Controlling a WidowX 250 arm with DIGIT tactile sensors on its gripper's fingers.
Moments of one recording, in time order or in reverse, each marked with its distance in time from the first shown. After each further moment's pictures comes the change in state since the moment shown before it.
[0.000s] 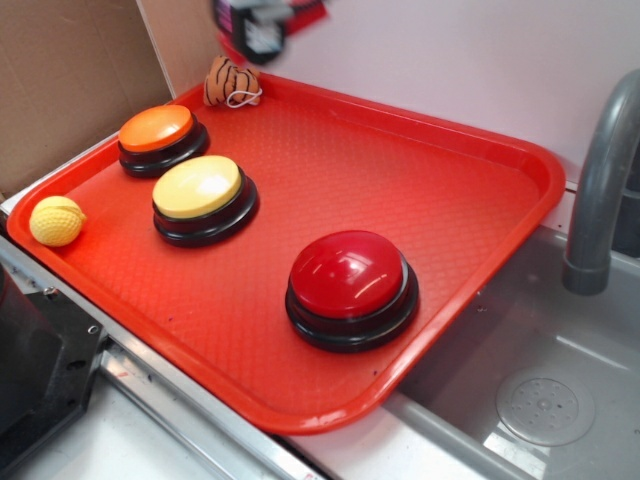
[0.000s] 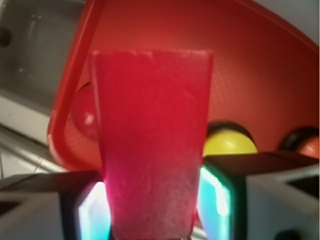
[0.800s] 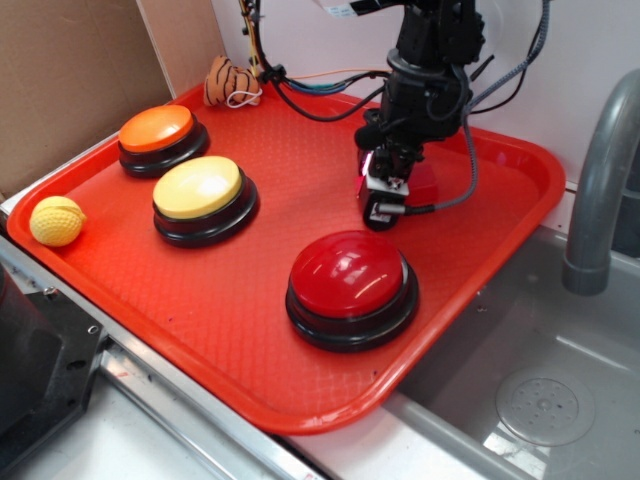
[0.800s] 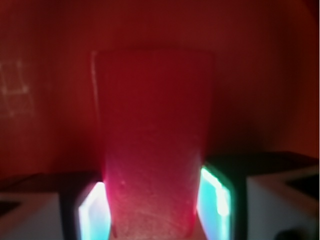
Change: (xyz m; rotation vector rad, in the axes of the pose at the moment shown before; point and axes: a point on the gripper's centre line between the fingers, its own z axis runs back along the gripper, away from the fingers) arm 0.104 0.018 -0.169 0.150 0.255 -0.349
